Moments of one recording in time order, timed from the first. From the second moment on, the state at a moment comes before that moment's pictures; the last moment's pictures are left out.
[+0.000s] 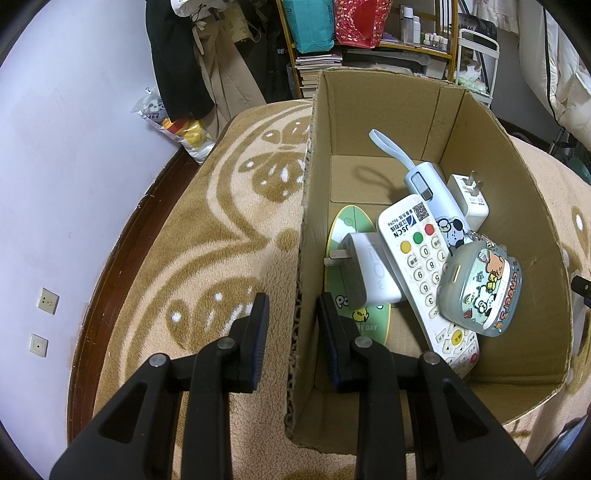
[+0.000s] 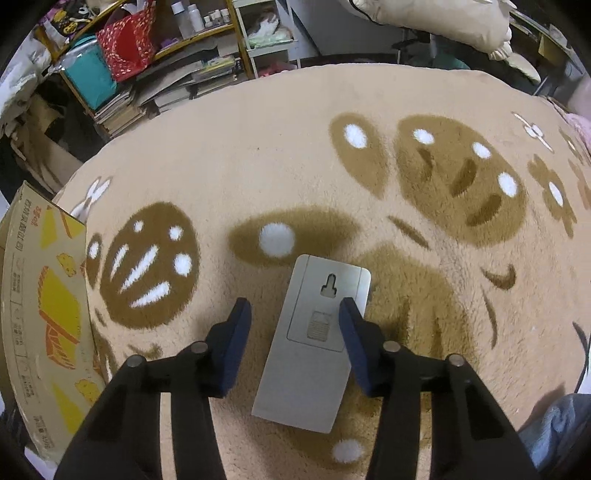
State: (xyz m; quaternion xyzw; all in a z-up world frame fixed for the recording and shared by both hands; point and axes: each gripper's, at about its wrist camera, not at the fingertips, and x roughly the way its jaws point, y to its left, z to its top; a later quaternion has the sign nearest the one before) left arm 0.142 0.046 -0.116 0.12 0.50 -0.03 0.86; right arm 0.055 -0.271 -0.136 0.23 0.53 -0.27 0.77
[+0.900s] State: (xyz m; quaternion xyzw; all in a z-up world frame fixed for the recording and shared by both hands) left arm 0.142 0.049 -0.115 0.11 0.50 -0.03 0.86; right arm 0.044 -0.275 -0.141 0.30 0.50 -0.23 0.78
